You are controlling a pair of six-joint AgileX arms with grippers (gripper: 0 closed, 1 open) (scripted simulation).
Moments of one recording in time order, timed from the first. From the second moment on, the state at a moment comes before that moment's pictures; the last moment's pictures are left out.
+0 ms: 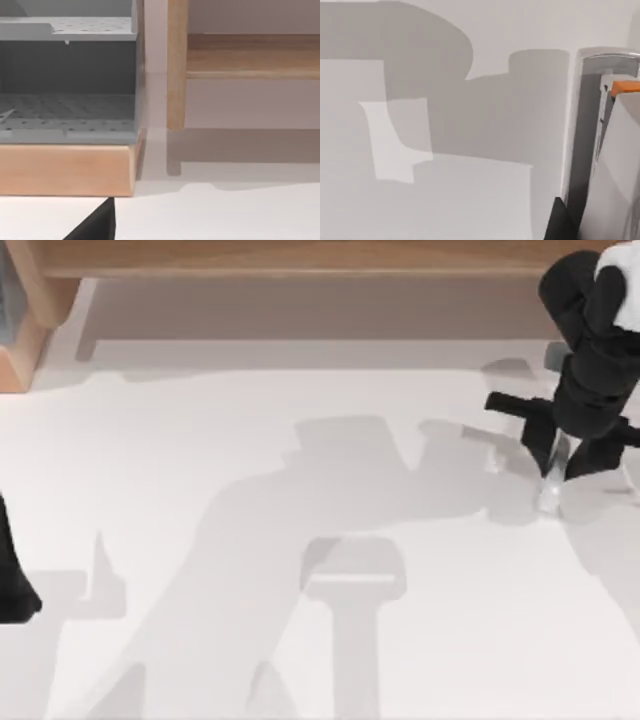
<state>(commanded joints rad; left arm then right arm) 0.00 0.00 0.00 0.00 0.00 0.00 0.22 2.18 1.61 -0.96 0.01 0.57</state>
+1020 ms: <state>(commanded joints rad) 0.00 0.00 0.00 0.00 0.00 0.00 0.09 2.10 1.70 -1.06 -0.01 0.46</state>
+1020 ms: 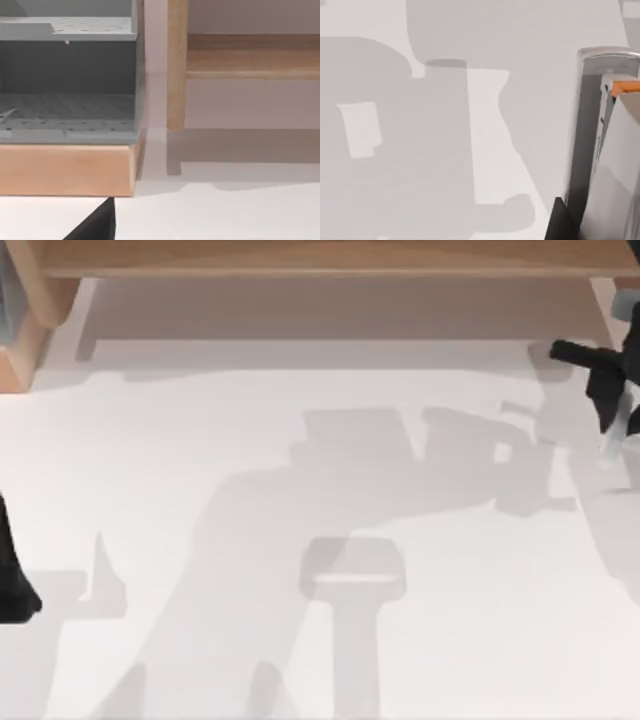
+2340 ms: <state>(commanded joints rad) 0.00 0.00 0.00 0.00 0.00 0.00 -0.38 2.62 2.51 -1.46 0.00 -0.36</state>
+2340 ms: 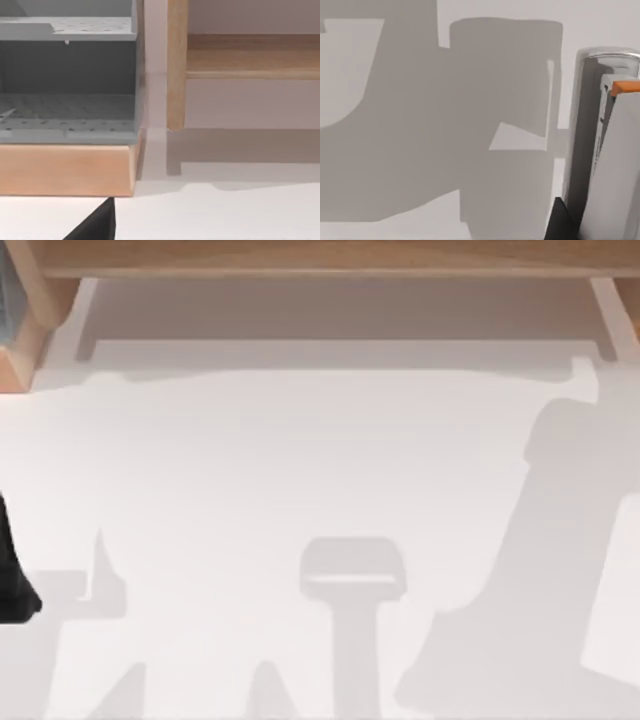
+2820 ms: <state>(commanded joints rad) 0.00 0.00 0.00 0.00 0.00 0.00 -0.39 2.49 2.56 -1.45 0.00 -0.30</state>
